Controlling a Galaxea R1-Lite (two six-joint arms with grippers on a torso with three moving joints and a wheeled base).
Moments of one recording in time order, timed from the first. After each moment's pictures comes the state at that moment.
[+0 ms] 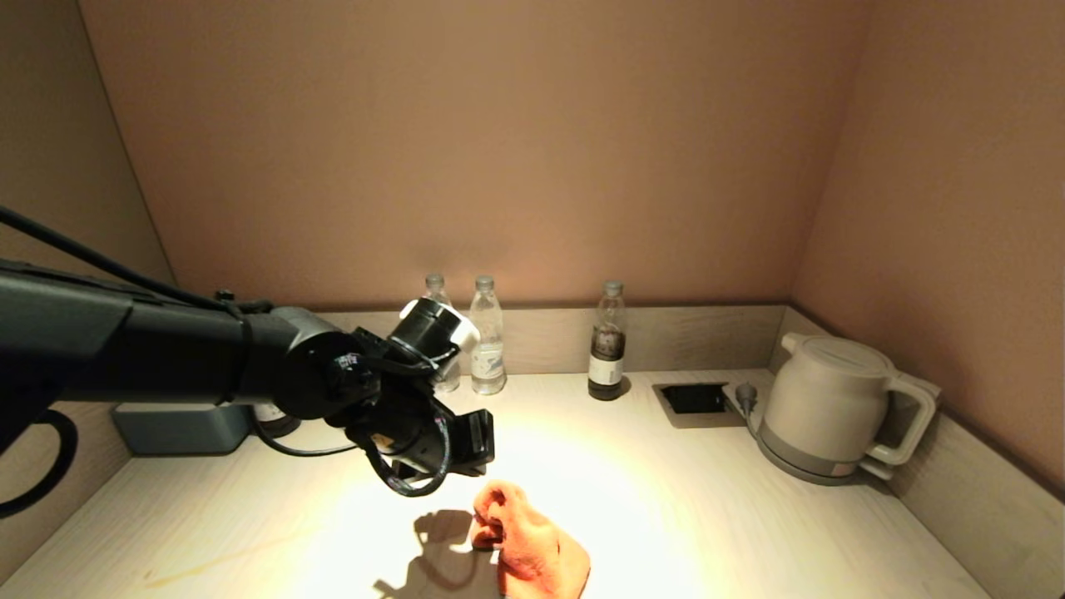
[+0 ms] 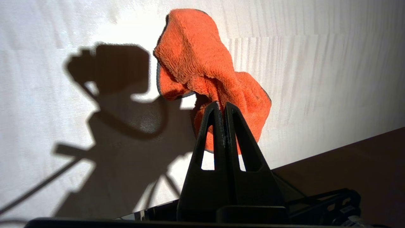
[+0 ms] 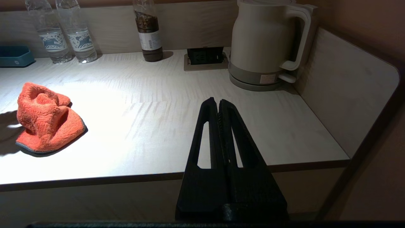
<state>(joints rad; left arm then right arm) -0.65 2.10 -1.50 0.38 -0.10 -0.73 -0.02 0.00 0.00 0.00 -0.01 0.03</state>
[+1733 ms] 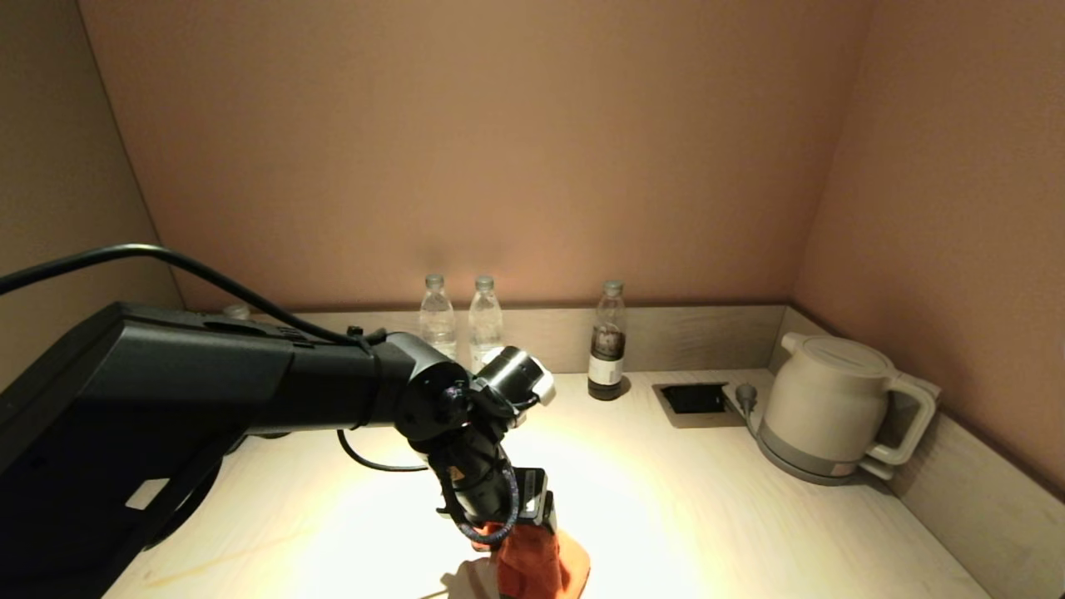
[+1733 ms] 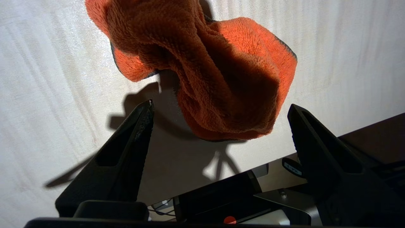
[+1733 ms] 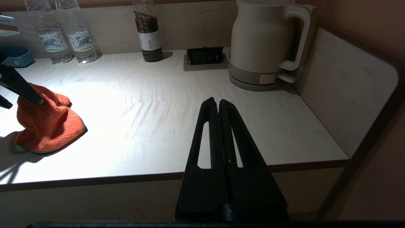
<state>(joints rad) -0.78 2.32 -1.77 0.65 -0.09 -0.59 -0.02 0.00 0.00 0.00 -0.01 0.03</state>
